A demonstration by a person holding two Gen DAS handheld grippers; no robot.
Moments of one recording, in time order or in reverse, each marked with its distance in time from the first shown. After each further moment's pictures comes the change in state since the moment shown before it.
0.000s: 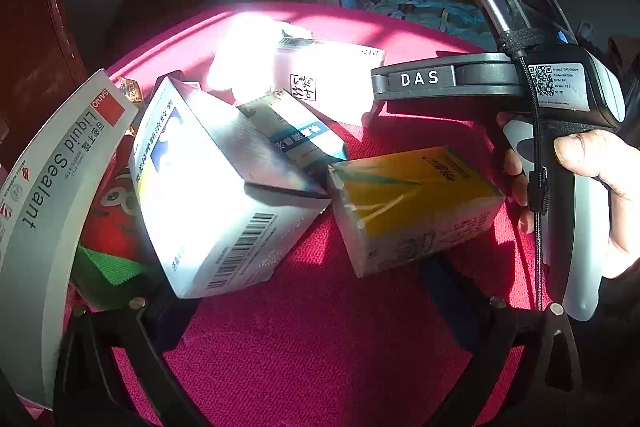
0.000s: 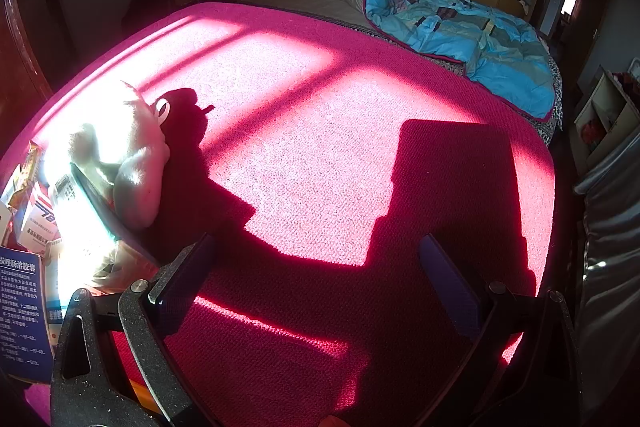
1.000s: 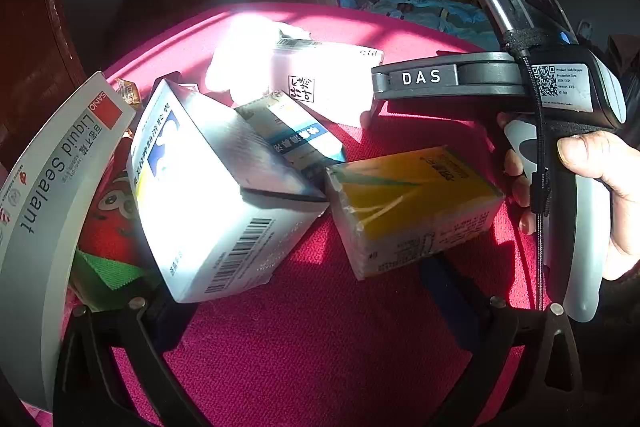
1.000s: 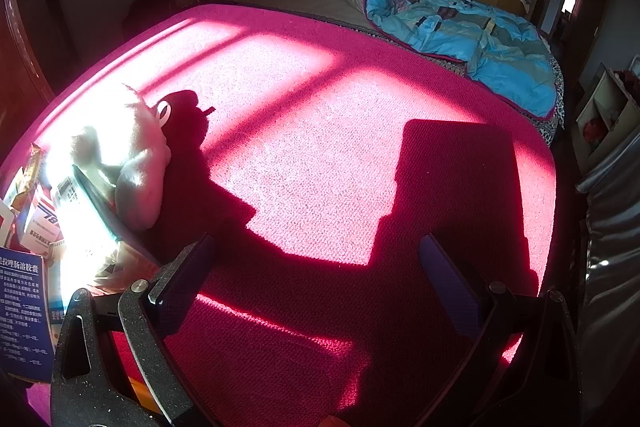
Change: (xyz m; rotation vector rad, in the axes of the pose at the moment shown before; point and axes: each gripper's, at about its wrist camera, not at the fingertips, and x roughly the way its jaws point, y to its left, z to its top) left arm 0.003 0.002 0.003 0.003 0.004 -0.005; right arm 0.001 -0.001 0.001 0.008 -0.004 0.011
